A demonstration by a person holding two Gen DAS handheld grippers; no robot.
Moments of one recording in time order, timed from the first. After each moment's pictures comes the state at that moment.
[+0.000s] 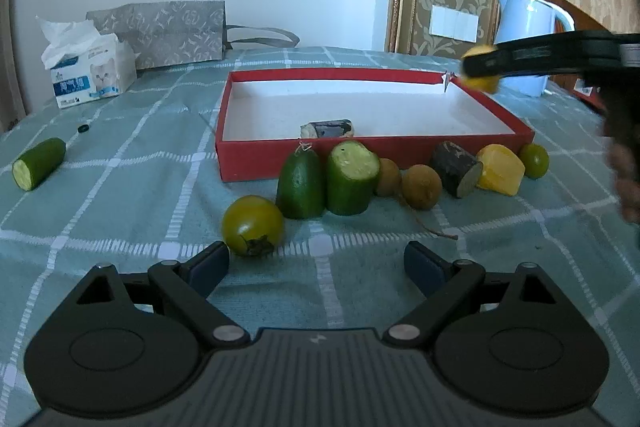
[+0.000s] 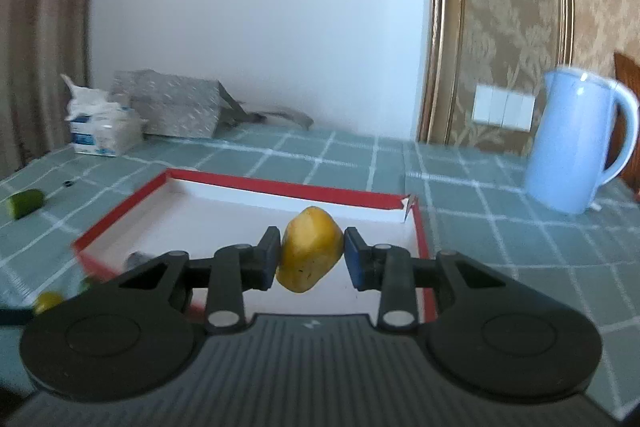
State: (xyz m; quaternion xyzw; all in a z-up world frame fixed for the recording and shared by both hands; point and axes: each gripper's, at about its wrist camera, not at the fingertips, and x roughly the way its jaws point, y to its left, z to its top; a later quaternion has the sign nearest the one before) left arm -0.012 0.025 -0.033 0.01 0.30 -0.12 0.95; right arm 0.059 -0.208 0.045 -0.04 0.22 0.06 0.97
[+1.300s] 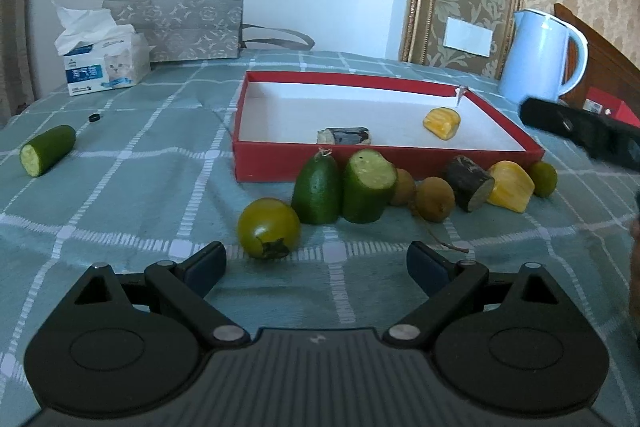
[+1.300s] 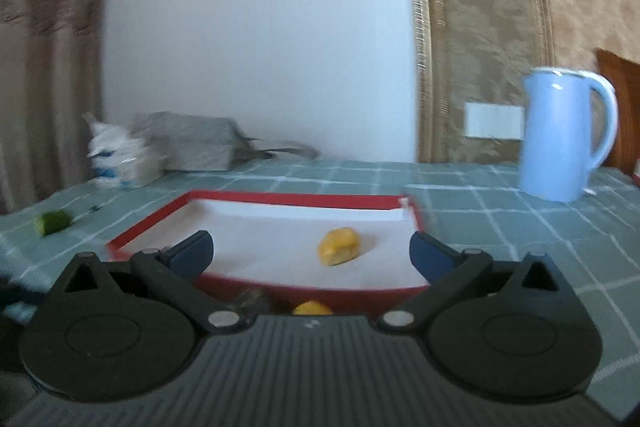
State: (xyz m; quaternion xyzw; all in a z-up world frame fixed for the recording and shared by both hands) left arm -0.011 0.032 -0.033 -0.01 0.29 -0.10 0.95; right arm -0.027 -0.220 0.016 0.00 0.13 0.08 0.99
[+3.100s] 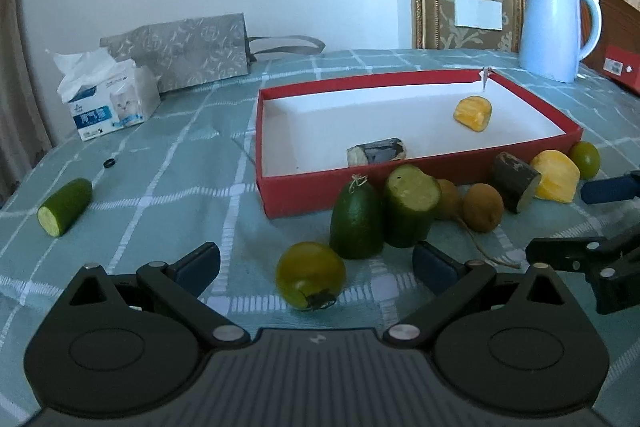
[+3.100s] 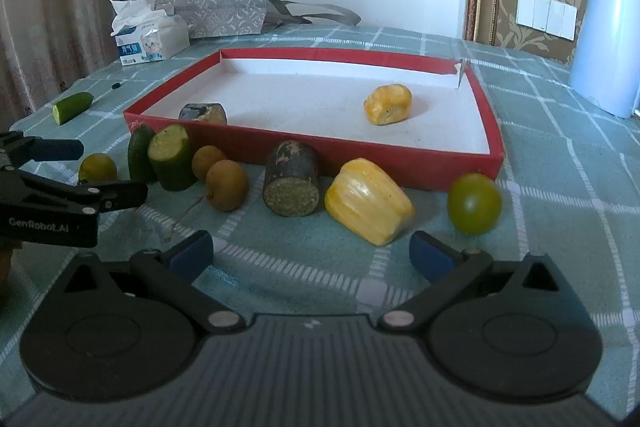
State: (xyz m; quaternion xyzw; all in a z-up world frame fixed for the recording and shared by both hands) left arm 0.017 0.026 -0.027 0.07 0.29 -0.08 0.95; right arm 0.000 -0.204 -0.022 -0.02 0.33 0.13 0.93
